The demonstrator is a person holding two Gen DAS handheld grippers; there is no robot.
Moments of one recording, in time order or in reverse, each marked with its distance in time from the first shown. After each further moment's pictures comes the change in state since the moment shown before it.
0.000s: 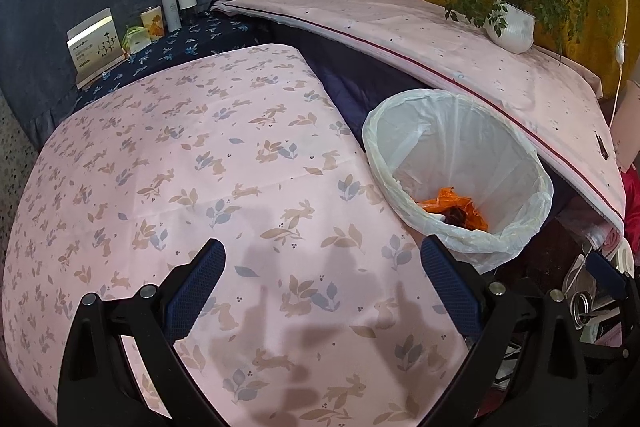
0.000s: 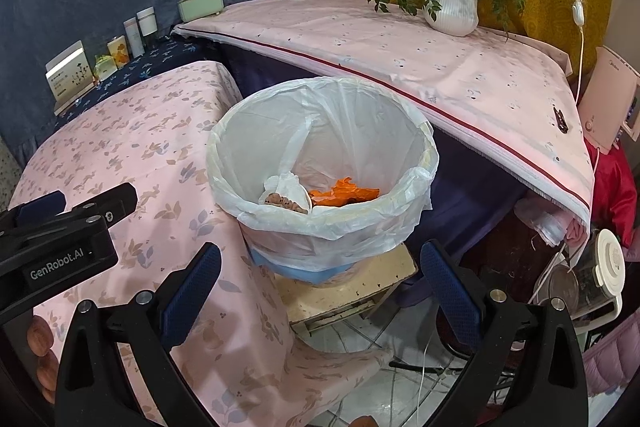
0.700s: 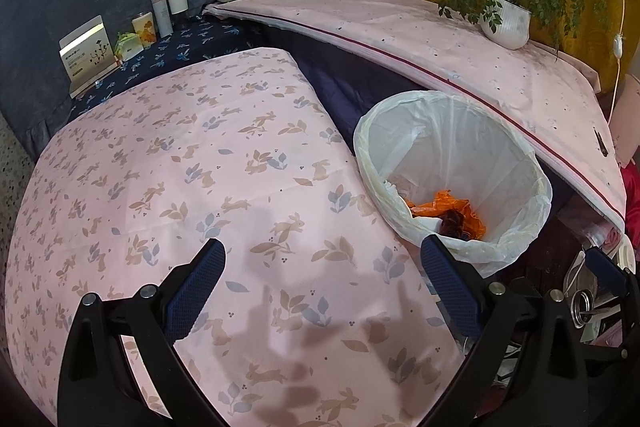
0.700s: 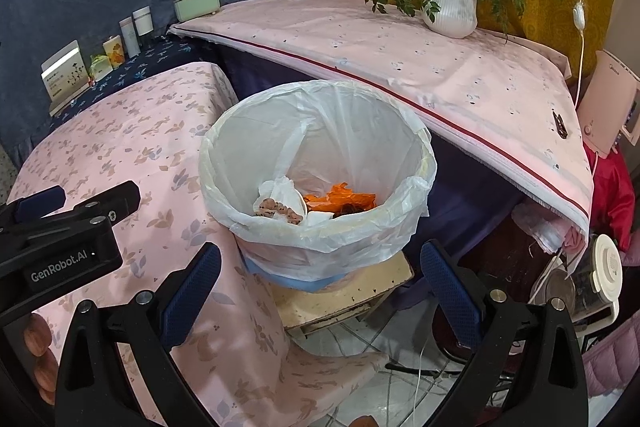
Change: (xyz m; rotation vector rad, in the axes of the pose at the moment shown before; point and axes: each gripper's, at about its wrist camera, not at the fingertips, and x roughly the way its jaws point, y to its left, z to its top) left arm 0.006 -0.008 0.011 0.027 -0.001 -0.007; right arm 0.009 -0.005 0.010 -0.007 0.003 -0.018
